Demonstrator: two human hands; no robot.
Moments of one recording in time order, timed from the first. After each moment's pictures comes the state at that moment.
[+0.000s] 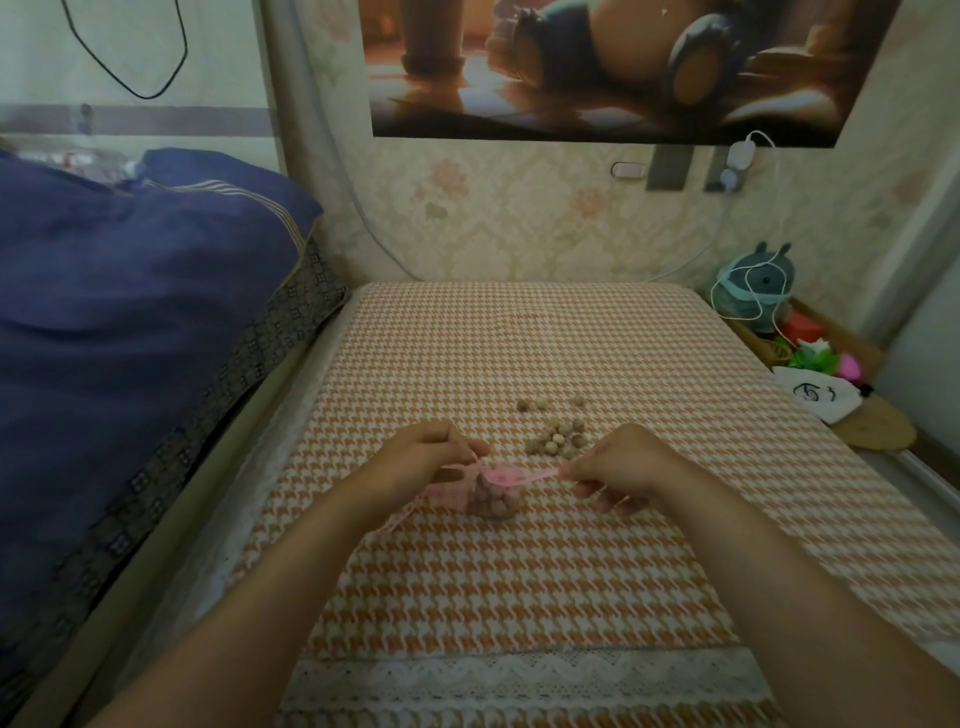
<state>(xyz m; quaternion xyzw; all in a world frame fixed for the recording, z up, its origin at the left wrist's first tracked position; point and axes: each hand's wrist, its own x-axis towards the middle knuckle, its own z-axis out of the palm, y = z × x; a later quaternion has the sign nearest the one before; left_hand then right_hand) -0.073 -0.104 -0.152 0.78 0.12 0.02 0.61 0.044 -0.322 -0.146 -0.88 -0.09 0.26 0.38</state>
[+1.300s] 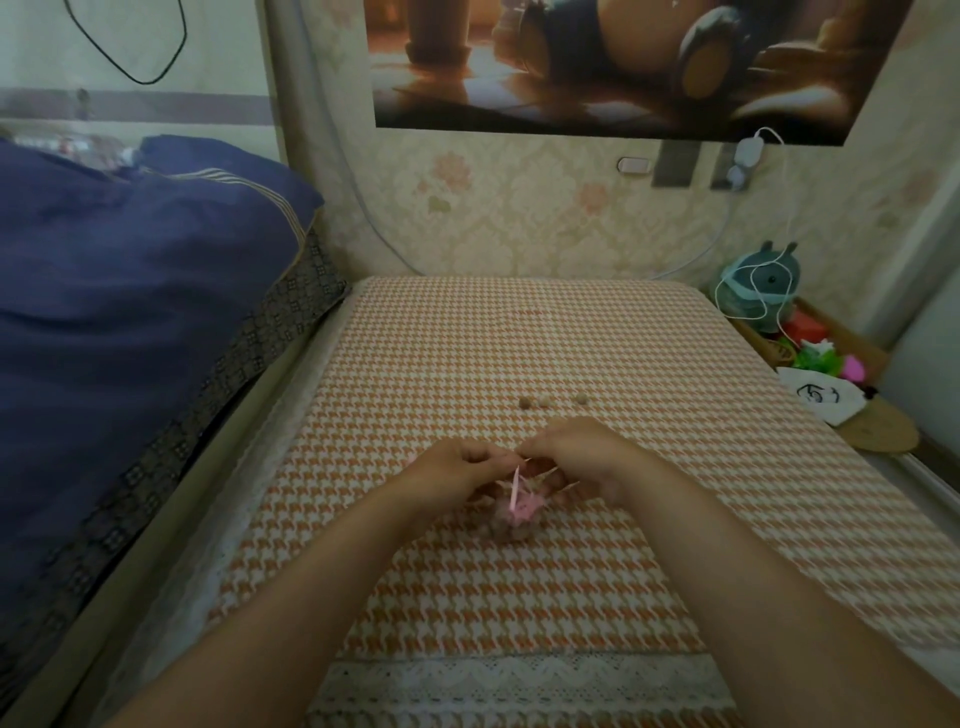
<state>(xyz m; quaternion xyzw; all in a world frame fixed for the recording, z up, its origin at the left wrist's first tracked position) -0.056 -0.128 -0.174 0.74 0.13 -0.03 0.66 0.035 -0.278 -0.145 -0.80 -0.11 0.34 0.48</state>
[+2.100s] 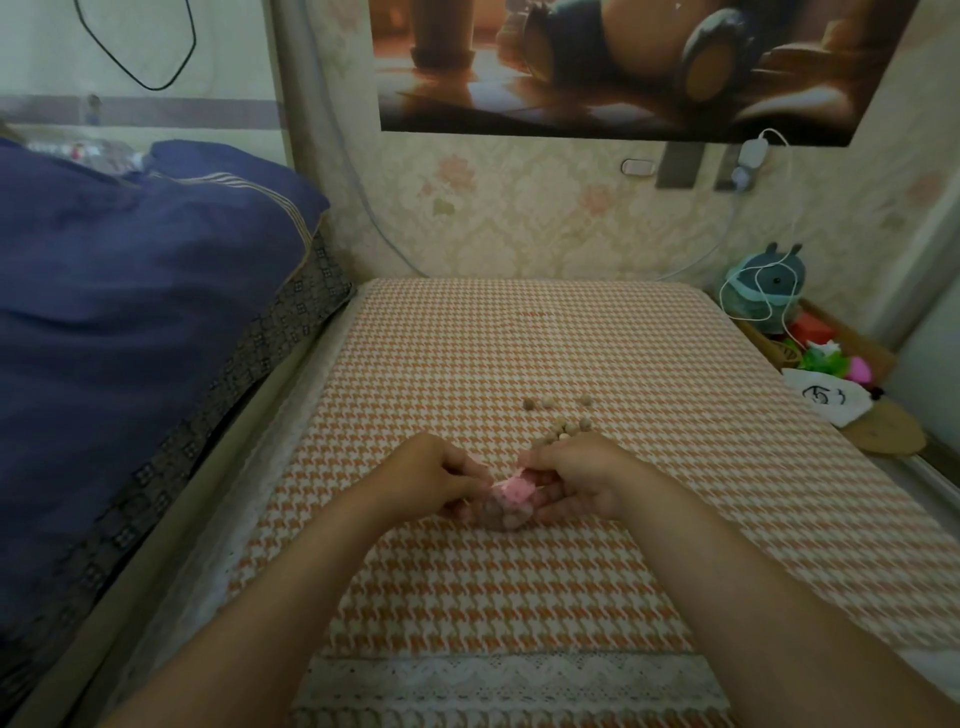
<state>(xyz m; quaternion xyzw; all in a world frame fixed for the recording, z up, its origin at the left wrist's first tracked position) -0.074 -0.106 -0.163 0.84 0.13 -0.02 0.52 0.033 -0.273 -0.163 -0.75 -0.03 0.40 0.53</state>
